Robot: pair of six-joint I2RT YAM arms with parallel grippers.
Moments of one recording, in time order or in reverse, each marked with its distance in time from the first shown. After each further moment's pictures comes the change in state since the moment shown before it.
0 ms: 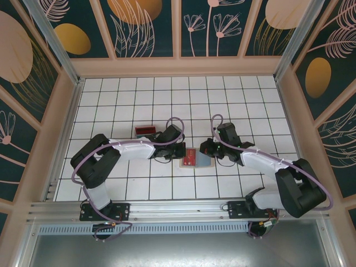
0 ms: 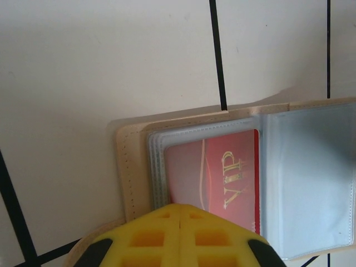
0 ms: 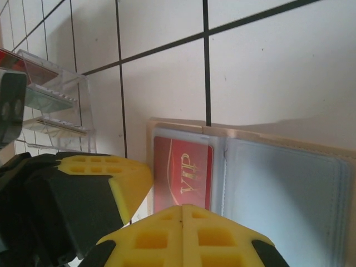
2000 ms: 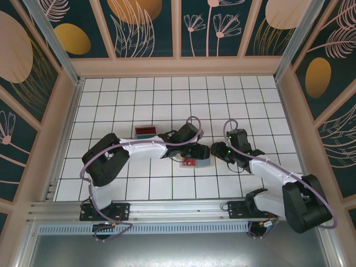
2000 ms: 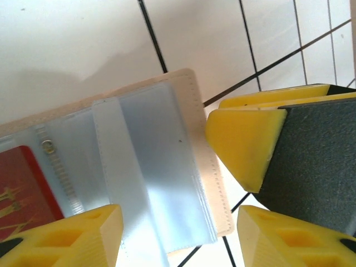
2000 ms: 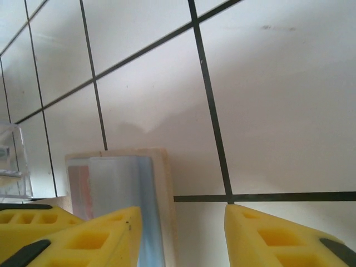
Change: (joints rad) left arm -0.110 0.098 0.187 0.051 0.154 0.032; right arm -0.127 -0.170 -0.124 -0.074 0.160 -0.019
